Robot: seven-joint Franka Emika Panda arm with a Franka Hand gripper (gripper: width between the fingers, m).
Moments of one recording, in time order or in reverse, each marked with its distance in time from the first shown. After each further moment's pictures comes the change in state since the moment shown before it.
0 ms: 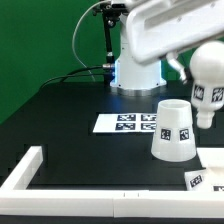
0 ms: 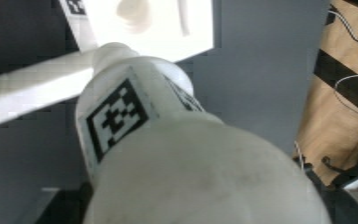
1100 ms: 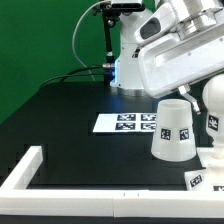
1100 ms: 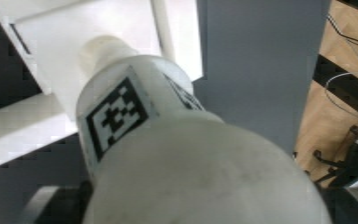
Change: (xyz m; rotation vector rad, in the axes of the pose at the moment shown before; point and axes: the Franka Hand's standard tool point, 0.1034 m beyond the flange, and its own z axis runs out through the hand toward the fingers) arm -0.025 -0.003 0.034 0.021 0.005 0.030
